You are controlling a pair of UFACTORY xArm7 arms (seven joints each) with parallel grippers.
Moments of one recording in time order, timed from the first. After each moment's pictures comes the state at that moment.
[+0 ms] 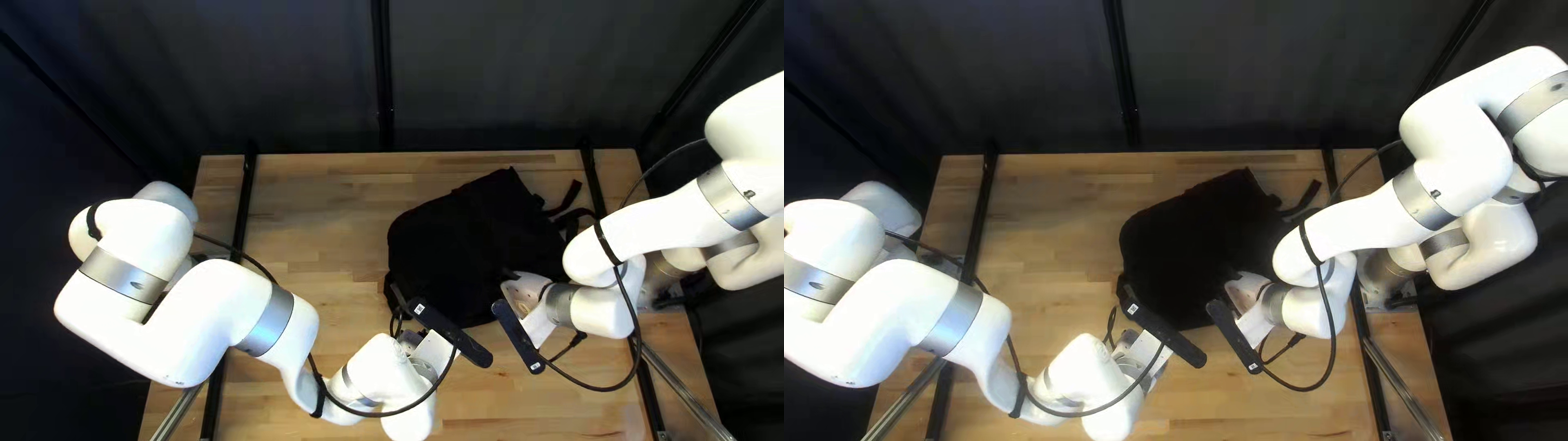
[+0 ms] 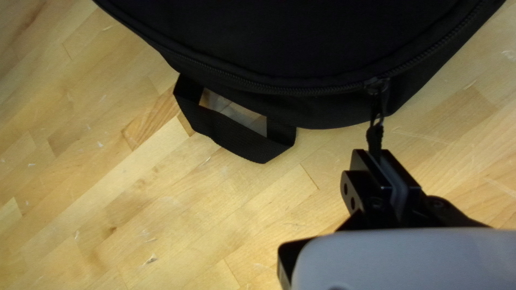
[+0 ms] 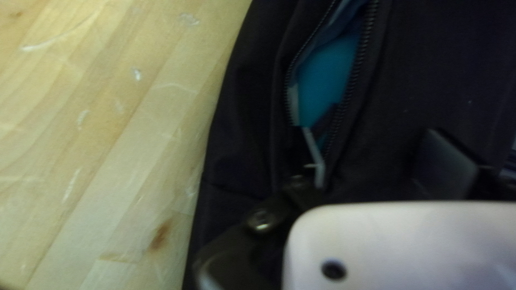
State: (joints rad) left arm -0.70 0.54 0.21 1.34 0.58 1.06 -1.70; right arm 0.15 -0.12 0.22 0.47 -1.25 0.58 0.69
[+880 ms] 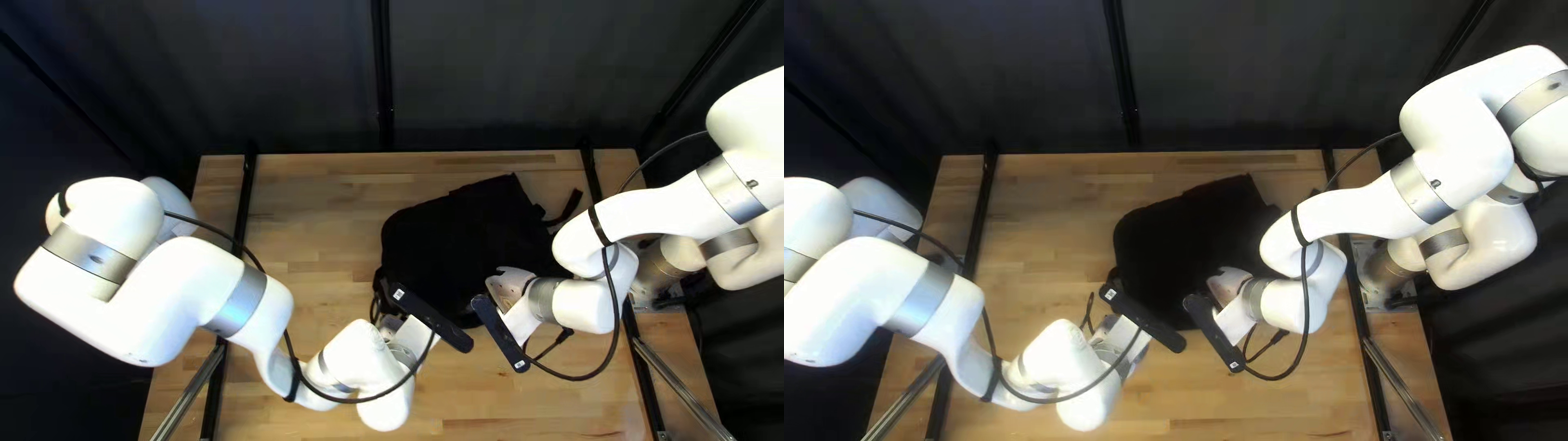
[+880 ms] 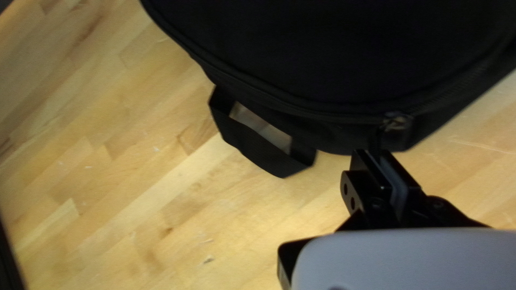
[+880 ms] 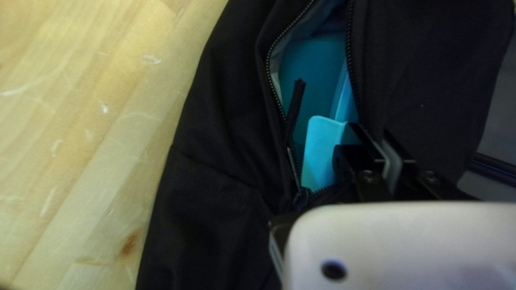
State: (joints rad) left arm -0.73 0.33 0.24 1.11 0.66 1.10 -1.76; right arm 0.17 -0.11 0.20 0.62 -0.99 0.65 0.40
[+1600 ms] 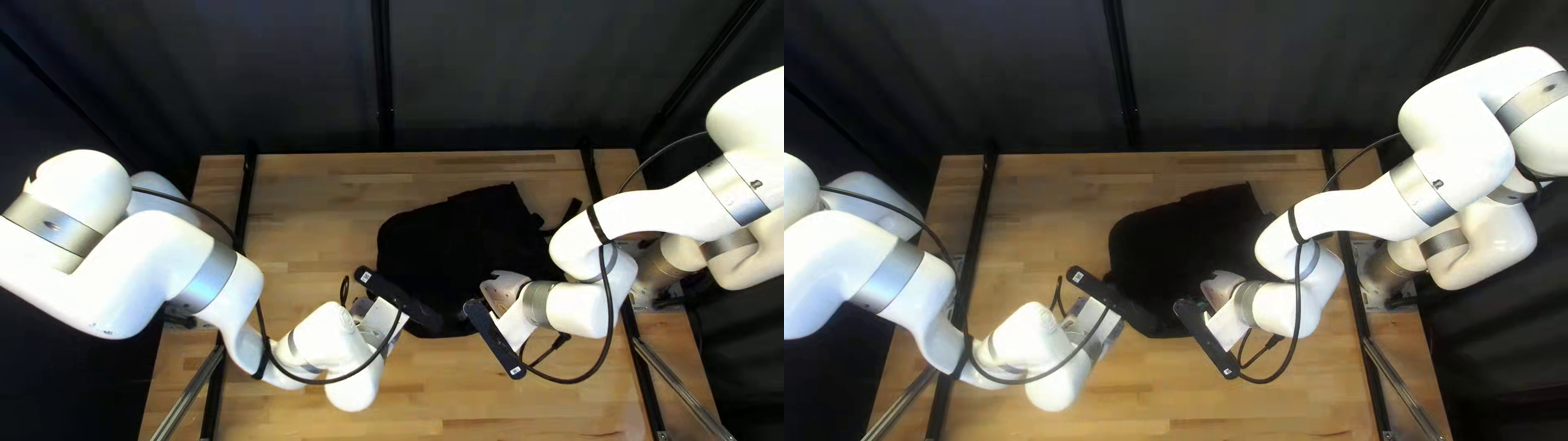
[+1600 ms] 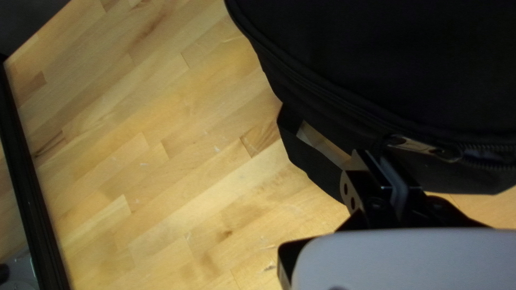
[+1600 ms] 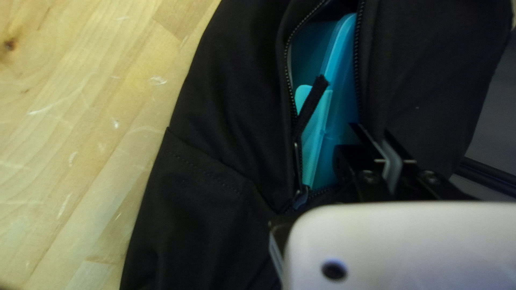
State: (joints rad) left arm -0.74 0.21 0.26 0.95 0.72 1.11 -1.82; right arm 0.17 -0.10 0.19 0.63 -0.96 0.63 0.35
